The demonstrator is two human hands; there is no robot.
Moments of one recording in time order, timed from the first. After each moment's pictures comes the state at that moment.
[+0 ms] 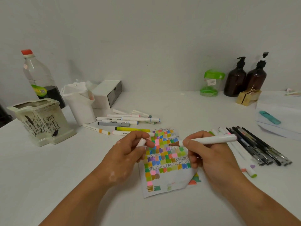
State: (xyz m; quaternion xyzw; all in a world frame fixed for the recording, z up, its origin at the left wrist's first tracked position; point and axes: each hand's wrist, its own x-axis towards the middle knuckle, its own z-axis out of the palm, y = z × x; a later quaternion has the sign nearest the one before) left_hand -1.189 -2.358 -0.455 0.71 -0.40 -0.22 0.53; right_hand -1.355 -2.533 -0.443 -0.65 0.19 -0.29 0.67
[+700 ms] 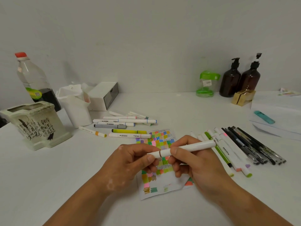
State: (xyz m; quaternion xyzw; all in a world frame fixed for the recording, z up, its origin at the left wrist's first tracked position) left_hand -1.204 -2.363 -0.451 0.64 -0.45 -0.29 0.55; right_hand -1.355 -2.520 -0.446 -0.63 0.11 -0.22 0.73
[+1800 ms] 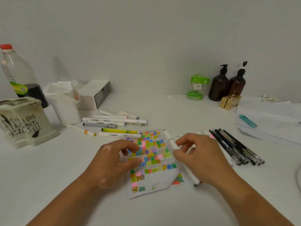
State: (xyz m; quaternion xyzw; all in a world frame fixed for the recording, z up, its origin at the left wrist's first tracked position) left_hand -1.192 -2.363 -0.463 0.82 -0.41 -0.06 0.39; right_hand -1.368 -2.552 -0.431 -0.88 0.29 -0.22 0.32
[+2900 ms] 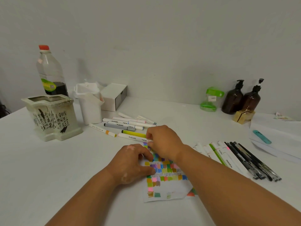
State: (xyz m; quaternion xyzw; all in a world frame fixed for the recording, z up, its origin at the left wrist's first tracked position) left_hand -1.163 -2.359 -0.475 0.84 -0.44 -0.10 0.30; right_hand -1.214 -2.515 -0.436 -0.98 0.15 -0.07 0.07
